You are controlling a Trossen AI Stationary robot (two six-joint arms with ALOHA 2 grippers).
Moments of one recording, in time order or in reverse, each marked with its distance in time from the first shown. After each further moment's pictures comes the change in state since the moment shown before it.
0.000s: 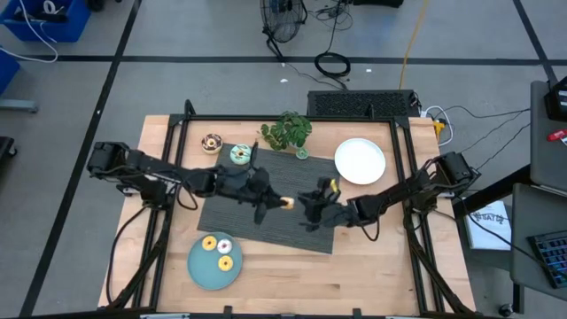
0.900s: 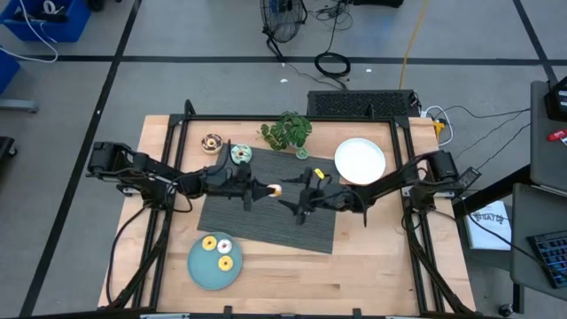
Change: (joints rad) left arm 0.072 0.002 -0.345 0.522 -0.070 -0.223; right arm -0.165 0.108 0.001 0.537 -0.419 -0.128
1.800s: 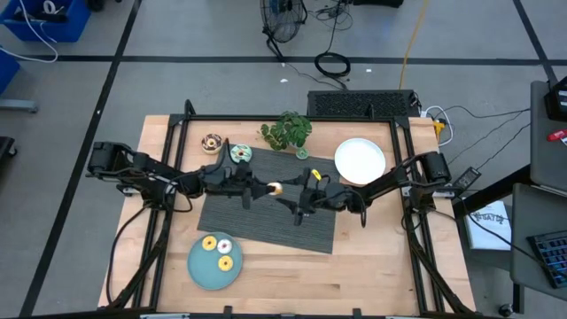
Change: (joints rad) left arm 0.007 0.000 0.001 0.052 0.010 -0.021; right arm -0.010 0.060 0.002 0.168 -0.028 -0.117
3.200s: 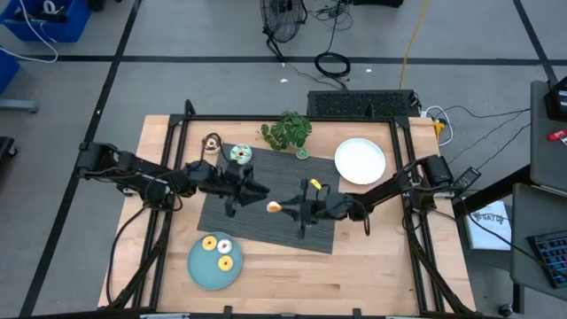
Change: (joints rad) left arm -0.017 -0.141 0.003 0.053 0.195 0.261; right arm 0.096 -0.002 0.021 -0.051 -0.025 0.147
